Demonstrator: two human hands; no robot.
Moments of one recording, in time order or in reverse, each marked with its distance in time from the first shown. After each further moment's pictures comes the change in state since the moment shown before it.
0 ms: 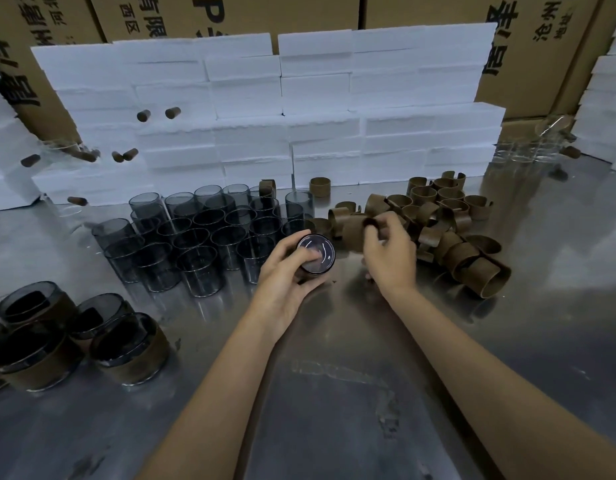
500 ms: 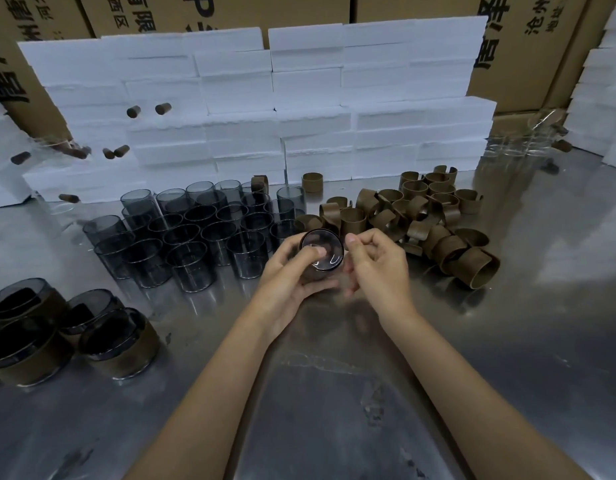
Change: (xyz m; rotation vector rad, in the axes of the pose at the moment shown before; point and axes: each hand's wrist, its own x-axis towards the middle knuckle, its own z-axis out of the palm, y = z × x) left_hand -0.013 -0.007 0.008 0.131 -0.161 0.020; right_hand -0.046 -0.010 -0.018 0.304 -0.162 0.050
